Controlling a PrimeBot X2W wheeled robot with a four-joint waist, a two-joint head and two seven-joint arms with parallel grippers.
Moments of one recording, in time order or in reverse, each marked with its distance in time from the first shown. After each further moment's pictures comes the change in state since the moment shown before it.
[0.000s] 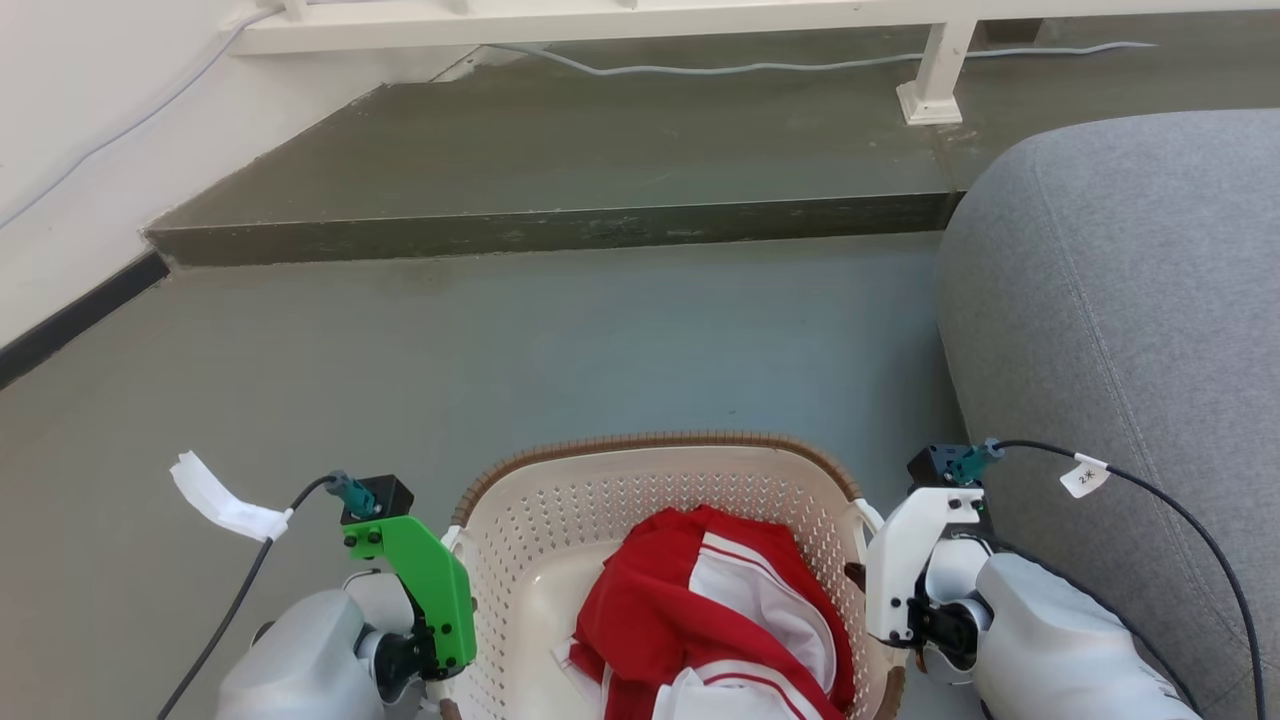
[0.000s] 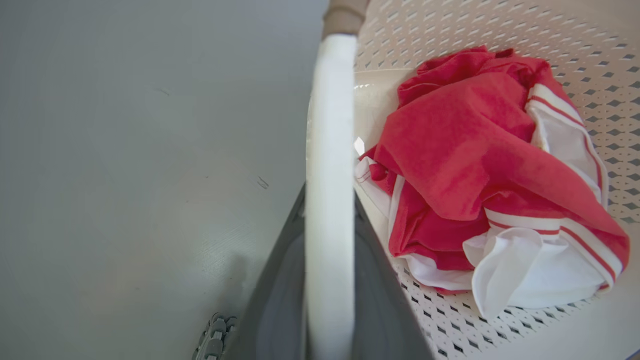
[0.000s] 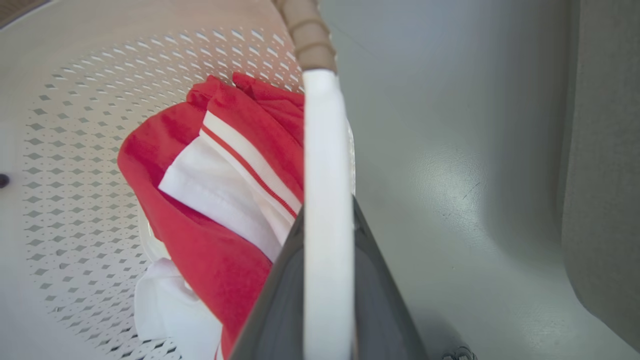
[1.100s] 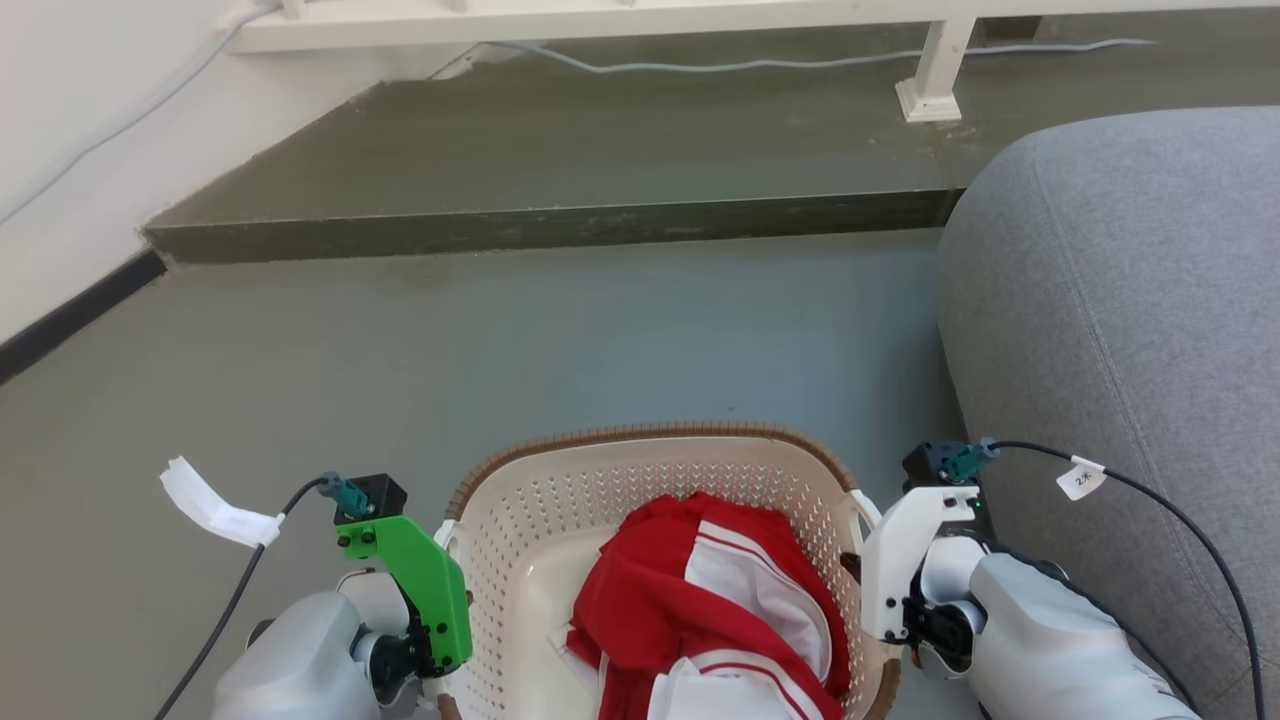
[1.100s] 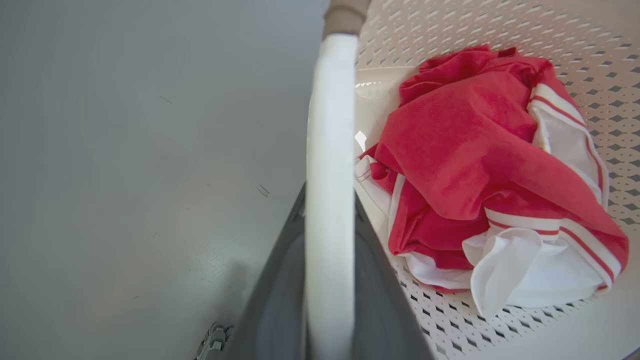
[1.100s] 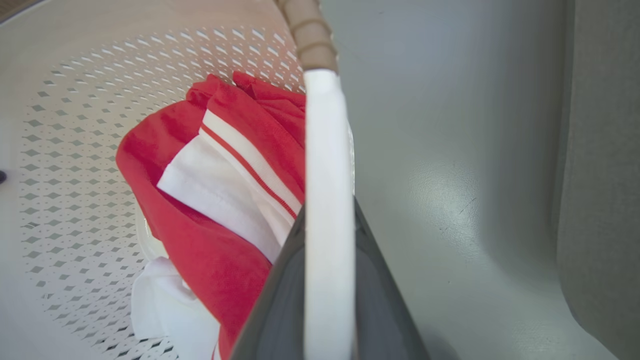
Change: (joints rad) left arm 0.002 0.007 -0.021 0.001 -0.014 0.000 -0.032; right arm -0.003 0.001 0.048 0.006 0.013 0.000 -0.060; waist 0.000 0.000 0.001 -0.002
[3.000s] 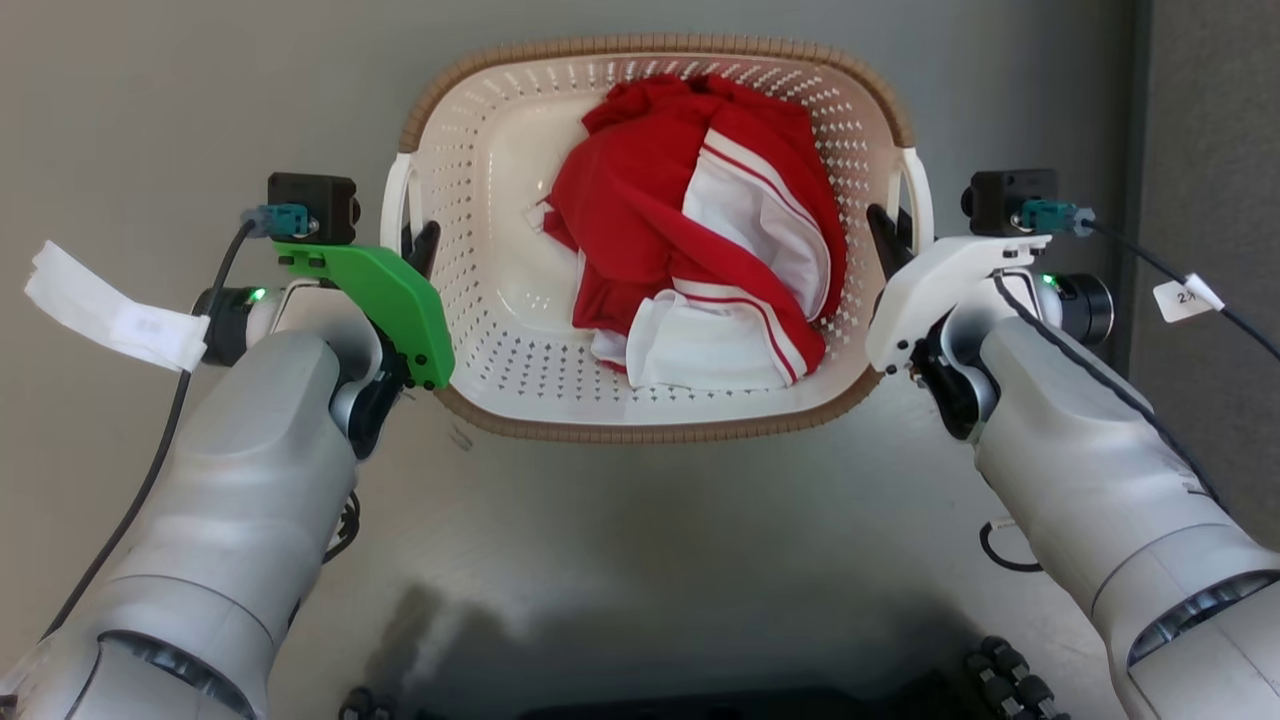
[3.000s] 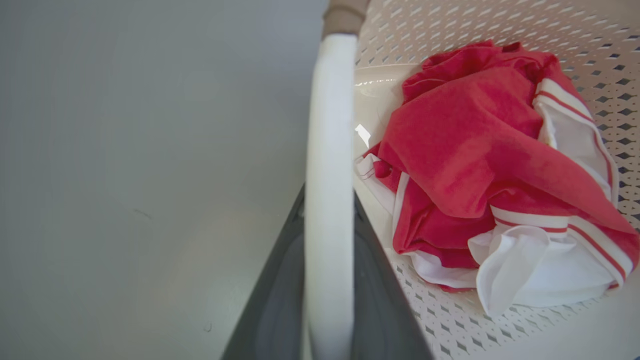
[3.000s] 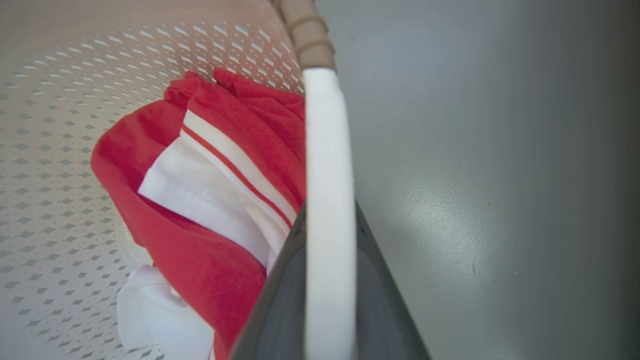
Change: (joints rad) left arm -0.377 0.003 -0.015 0.007 0.137 -0.001 -0.421; right arm -0.323 -0.033 -0.033 -0.047 -0.069 -0.098 -0.416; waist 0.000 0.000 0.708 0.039
